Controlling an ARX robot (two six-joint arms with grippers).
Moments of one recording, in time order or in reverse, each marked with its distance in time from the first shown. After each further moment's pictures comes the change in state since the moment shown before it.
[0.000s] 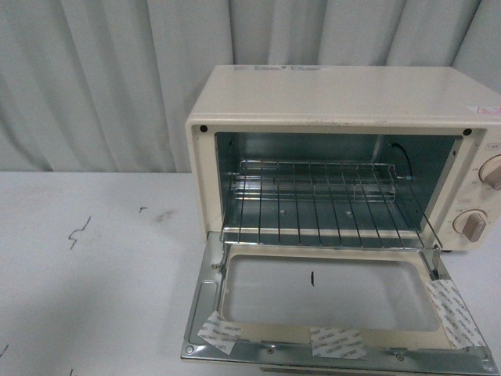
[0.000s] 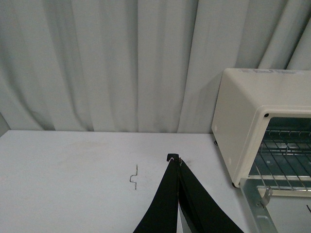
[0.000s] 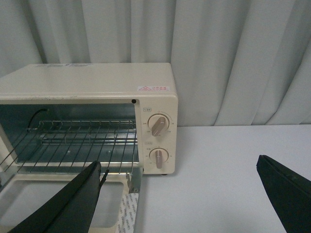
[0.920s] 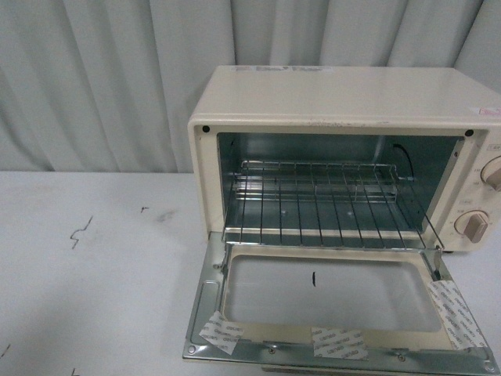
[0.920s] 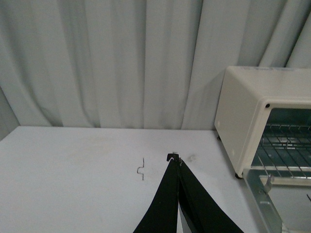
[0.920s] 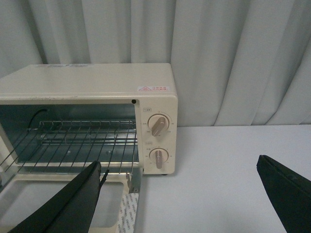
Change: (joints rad) left arm 0.139 -0.426 -0.054 -0.353 0.141 0.000; right arm 0.000 0.000 0.000 0.001 0.000 0.000
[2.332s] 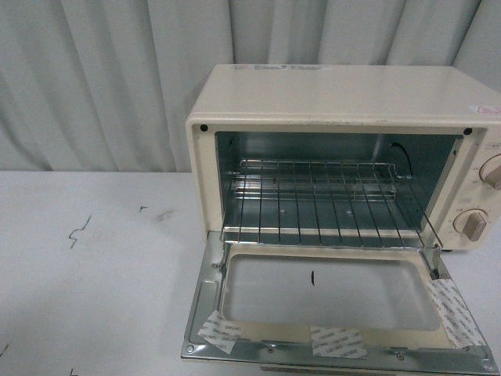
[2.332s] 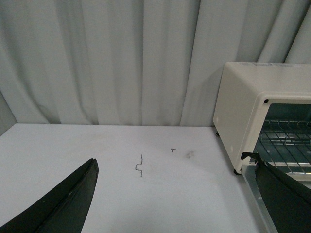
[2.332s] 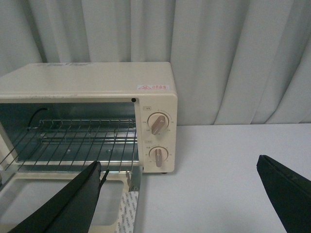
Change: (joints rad) left arm 0.000 -0.001 -0.005 -0.008 0.002 0.000; right arm 0.000 0.000 0.000 -0.001 0.001 0.000
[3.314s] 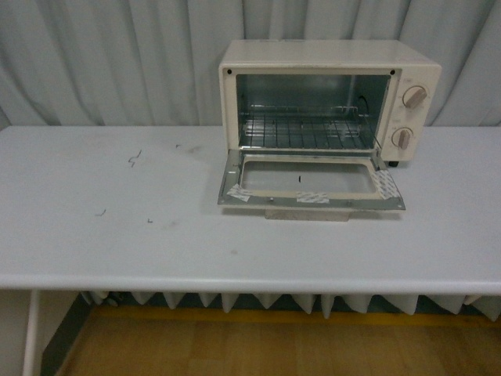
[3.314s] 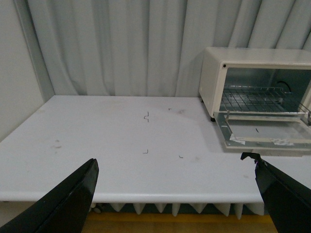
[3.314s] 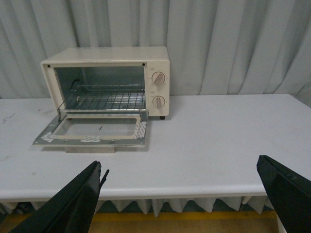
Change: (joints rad) left arm 0.000 0.000 0.000 0.000 0.000 0.000; right arm 0.000 0.001 0.000 -0.003 0.000 0.000
